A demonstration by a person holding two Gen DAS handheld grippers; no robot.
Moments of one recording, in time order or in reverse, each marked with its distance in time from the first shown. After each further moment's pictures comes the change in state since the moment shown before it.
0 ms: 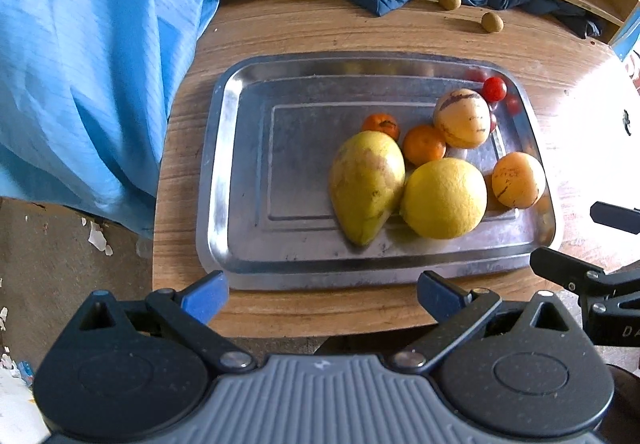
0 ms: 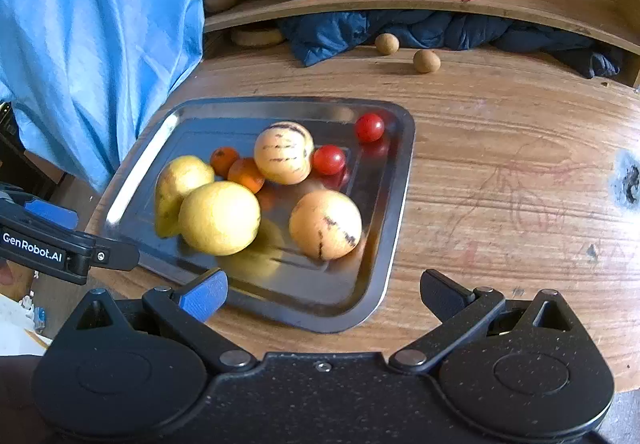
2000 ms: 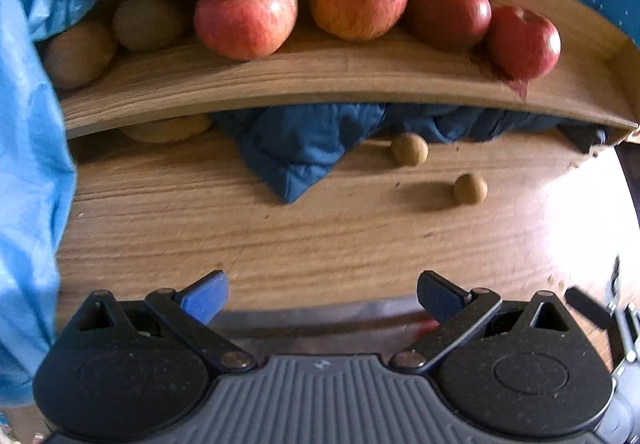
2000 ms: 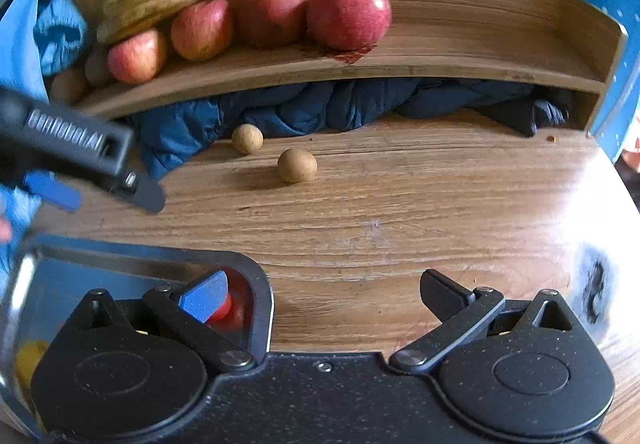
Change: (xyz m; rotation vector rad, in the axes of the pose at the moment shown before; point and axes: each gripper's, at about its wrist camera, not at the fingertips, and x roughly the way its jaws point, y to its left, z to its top) left arm 0.074 -0.057 0.198 0.020 -0.040 -0.147; right arm 0.066 -0.071 0.101 0.116 -0.120 -0.250
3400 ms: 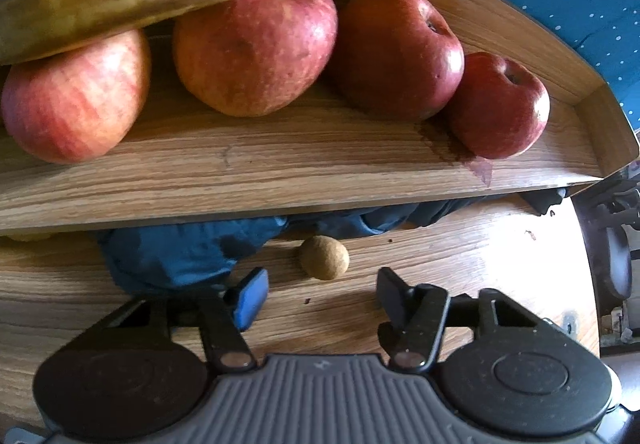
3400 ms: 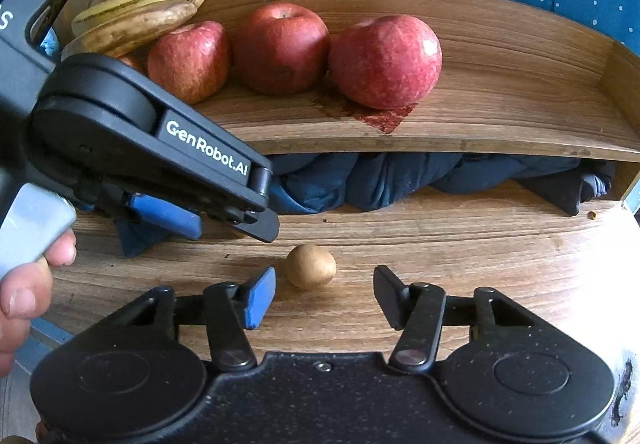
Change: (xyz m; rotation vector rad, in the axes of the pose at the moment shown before) left arm 0.069 -0.023 0.066 0.020 -0.035 -0.224; right arm 0.056 0.022 0.056 -0.018 -0.067 -0.026
